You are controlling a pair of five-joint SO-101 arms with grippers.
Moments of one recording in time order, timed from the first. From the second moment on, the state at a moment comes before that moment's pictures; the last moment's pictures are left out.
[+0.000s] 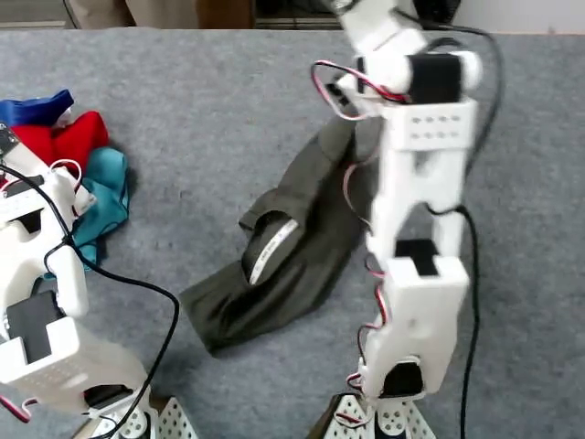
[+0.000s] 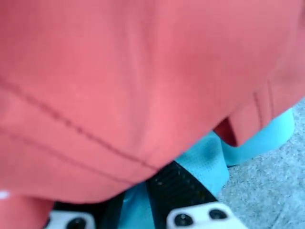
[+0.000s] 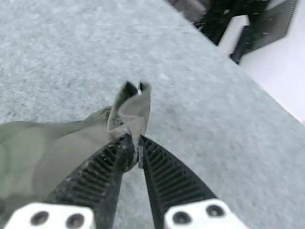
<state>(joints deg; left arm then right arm) -28.7 4.3 25.8 41.2 11.8 -6.3 24.6 -68.7 101.3 24.3</state>
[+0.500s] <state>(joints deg) -28.7 4.3 25.8 41.2 11.8 3.1 7.9 -46.3 98.5 12.8</state>
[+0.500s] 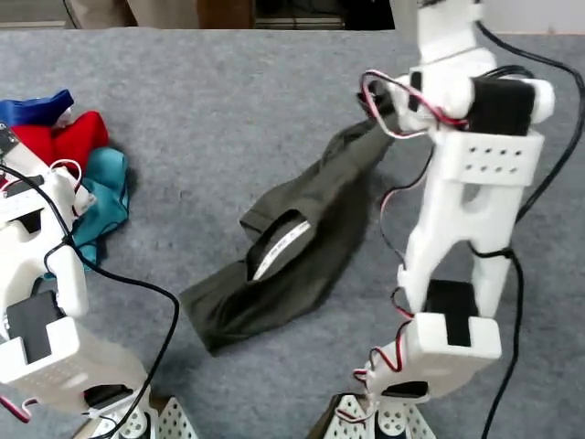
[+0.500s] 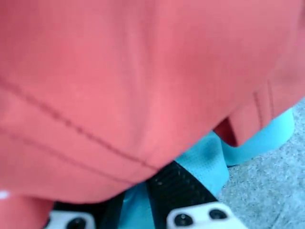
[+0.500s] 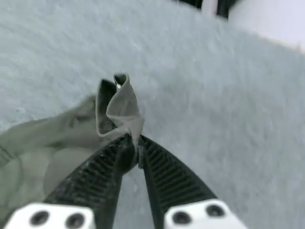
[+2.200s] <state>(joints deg) 23.6 31.7 -19.0 79.3 16.5 42.4 -8.7 50.7 26.0 33.5</state>
